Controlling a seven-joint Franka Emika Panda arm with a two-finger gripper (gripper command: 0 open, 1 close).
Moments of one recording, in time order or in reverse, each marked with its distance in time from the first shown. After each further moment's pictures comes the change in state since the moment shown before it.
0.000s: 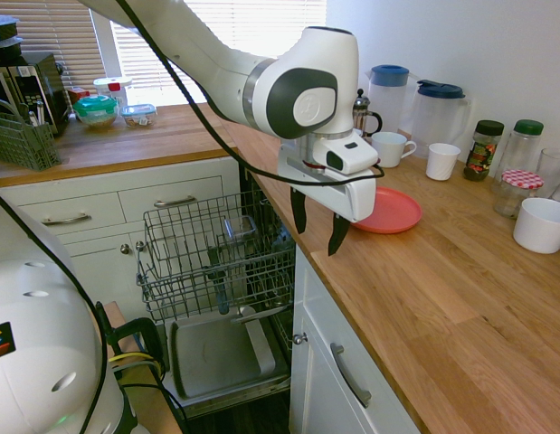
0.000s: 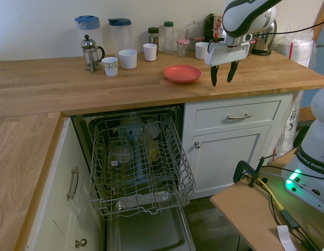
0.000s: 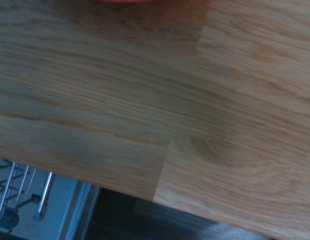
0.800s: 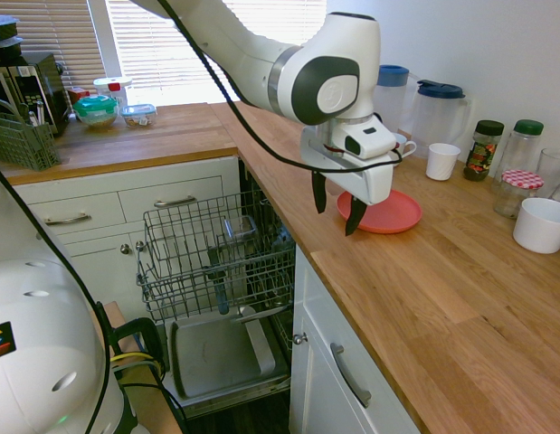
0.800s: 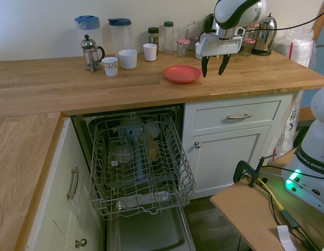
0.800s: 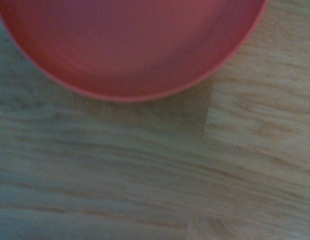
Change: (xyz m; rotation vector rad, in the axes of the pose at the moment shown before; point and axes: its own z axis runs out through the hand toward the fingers) arm 0.037 -0.037 -0.021 0.090 0.012 0.112
